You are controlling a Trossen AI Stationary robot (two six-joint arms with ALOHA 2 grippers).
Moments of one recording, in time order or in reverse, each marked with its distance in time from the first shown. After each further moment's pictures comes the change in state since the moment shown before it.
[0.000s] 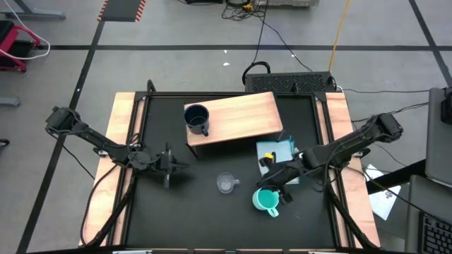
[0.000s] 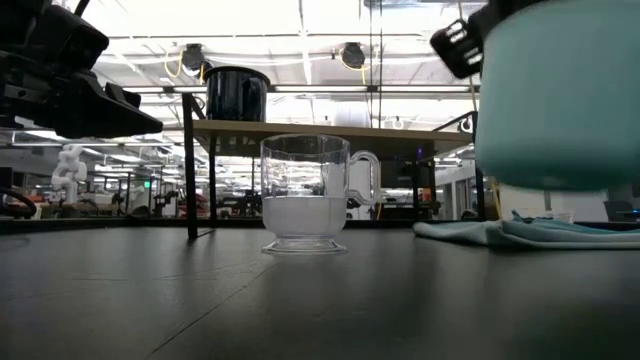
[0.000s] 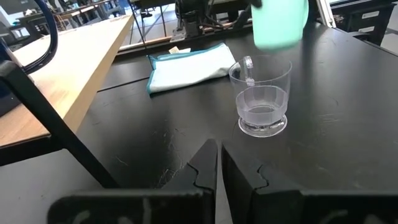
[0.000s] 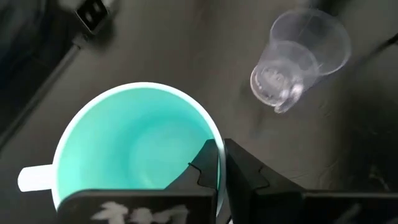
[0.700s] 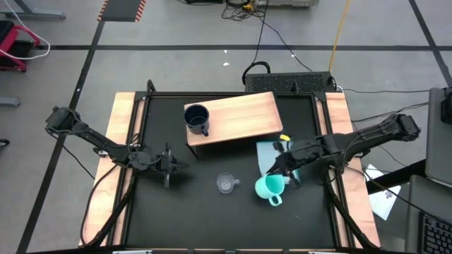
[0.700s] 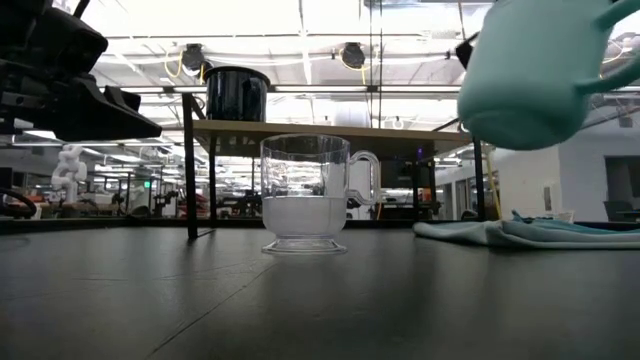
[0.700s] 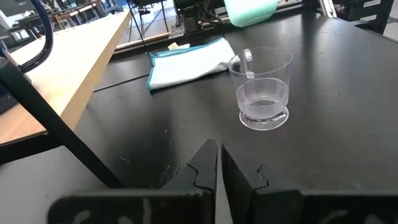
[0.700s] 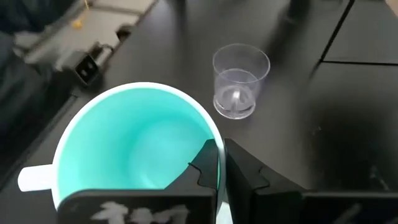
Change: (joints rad) left arm 0.000 0.000 0.000 -0.020 0.000 0.024; right arm -0.152 -0.354 -0.265 0.172 -0.067 0.045
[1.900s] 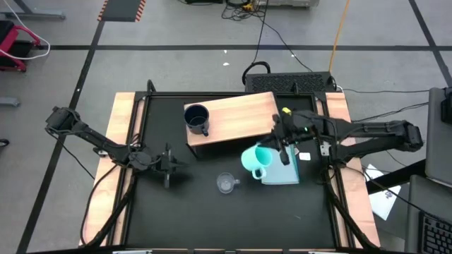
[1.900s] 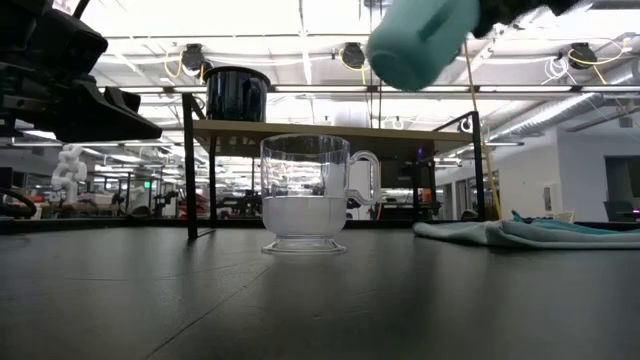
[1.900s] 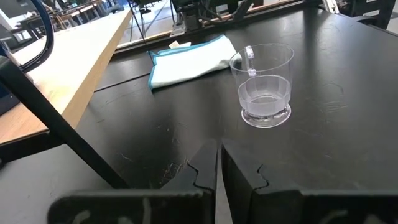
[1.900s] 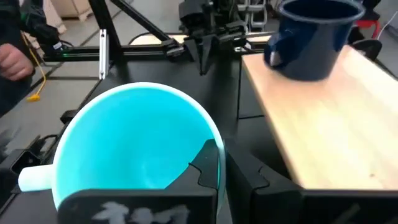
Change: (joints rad) left arm 0.000 0.000 0.000 -0.006 -0.007 0.011; right arm -0.318 0.017 0.157 0.043 -0.107 -0.004
